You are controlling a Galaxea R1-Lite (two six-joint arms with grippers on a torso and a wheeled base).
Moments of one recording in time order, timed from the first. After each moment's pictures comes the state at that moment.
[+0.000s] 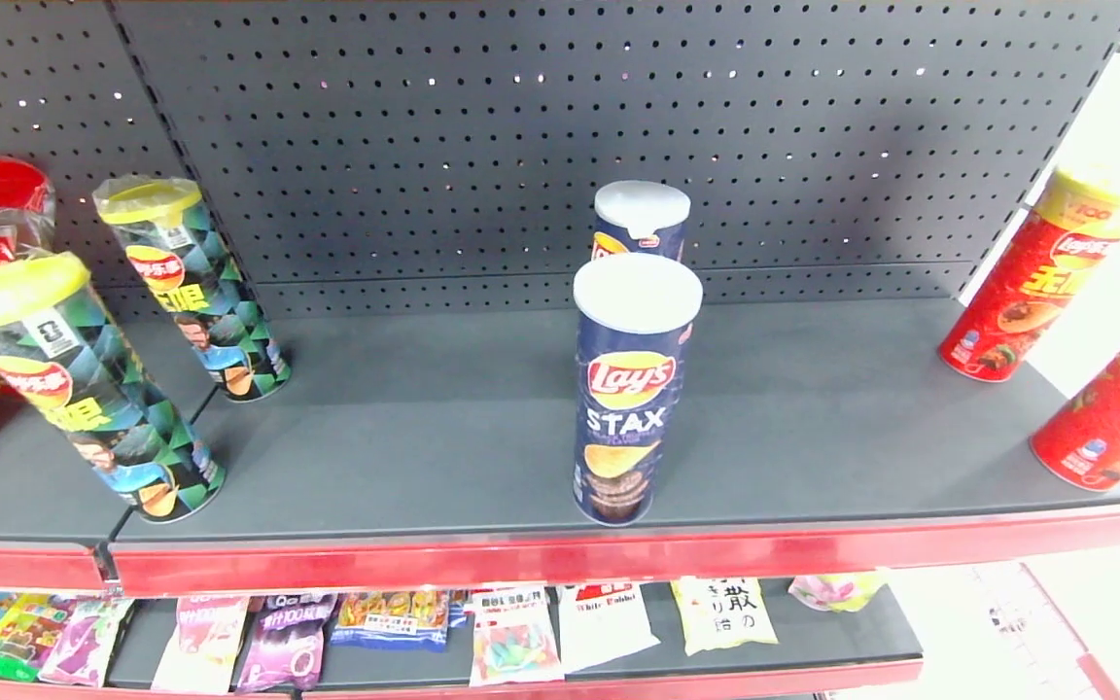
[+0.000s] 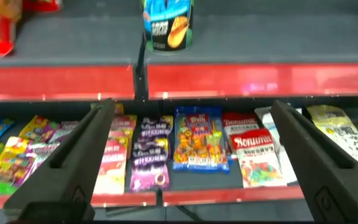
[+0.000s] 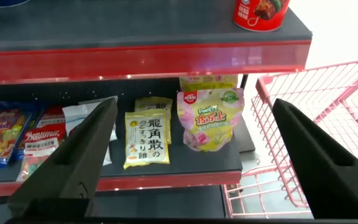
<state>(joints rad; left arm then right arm) 0.00 0.00 0.00 0.00 -0.02 -0.01 0.00 0.00 0.00 0.00 -0.02 0.00</state>
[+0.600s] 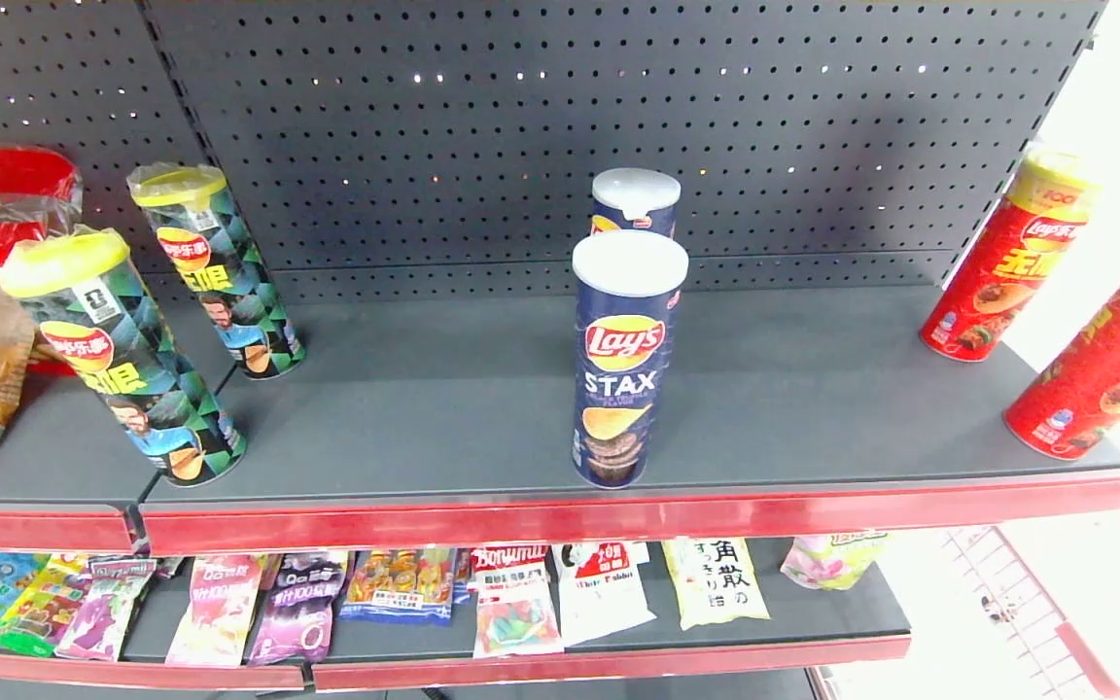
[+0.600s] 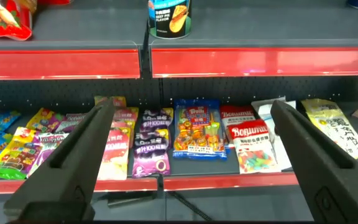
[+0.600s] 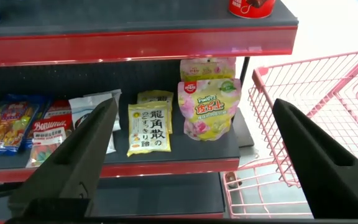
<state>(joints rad) 0.00 0.00 0.00 0.00 -0.02 -0.01 0.00 0.00 0.00 0.00 -0.02 0.01</state>
